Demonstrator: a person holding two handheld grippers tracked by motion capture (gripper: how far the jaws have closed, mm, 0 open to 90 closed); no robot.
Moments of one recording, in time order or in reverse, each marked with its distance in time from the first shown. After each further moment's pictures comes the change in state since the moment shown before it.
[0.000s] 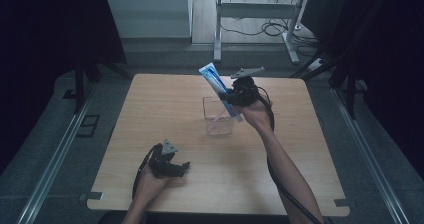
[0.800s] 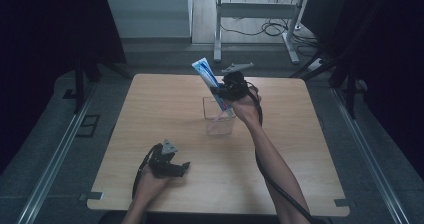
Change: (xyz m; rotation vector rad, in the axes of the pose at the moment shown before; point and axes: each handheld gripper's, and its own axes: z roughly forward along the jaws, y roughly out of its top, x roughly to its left) left arm 0.000 0.000 0.000 0.003 0.000 0.003; right arm -0.002 0.014 0.035 -0.027 -0.009 0.015
